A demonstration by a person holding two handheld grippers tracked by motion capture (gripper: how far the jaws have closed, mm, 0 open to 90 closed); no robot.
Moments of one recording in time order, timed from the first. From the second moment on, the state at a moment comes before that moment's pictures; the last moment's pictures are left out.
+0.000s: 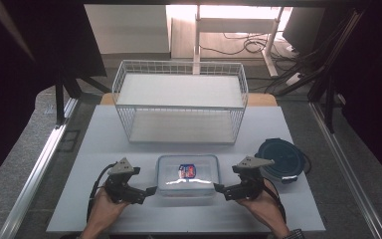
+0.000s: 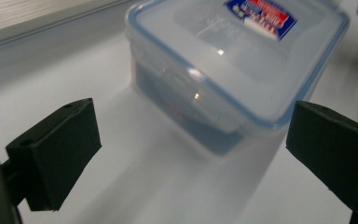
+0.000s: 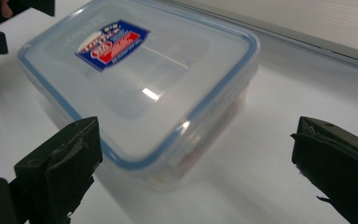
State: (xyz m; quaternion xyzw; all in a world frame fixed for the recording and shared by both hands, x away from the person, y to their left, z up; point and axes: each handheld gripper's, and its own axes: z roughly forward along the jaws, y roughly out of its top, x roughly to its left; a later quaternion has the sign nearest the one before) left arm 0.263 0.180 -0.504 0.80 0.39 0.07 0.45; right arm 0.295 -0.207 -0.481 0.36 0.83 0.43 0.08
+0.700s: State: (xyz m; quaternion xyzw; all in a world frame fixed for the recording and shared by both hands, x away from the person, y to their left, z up) left arm 0.318 0.152 -0.516 0.81 0.37 -0.07 0.44; right arm 0.344 -0.183 -0.494 0.37 0.84 0.39 -0.06
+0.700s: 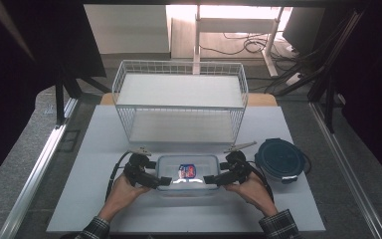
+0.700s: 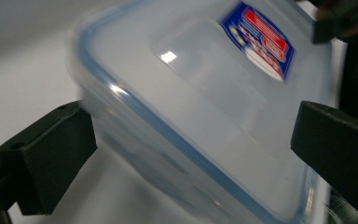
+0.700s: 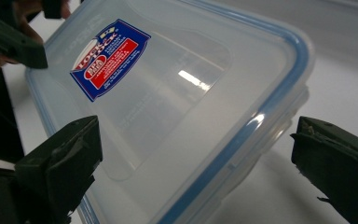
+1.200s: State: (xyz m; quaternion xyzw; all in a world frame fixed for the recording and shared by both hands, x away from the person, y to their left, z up) left arm 0.285 0.172 -0.505 0.80 0.37 -0.06 0.47; right arm 0.321 -0.204 -0.480 0.41 0.81 0.42 -0.08
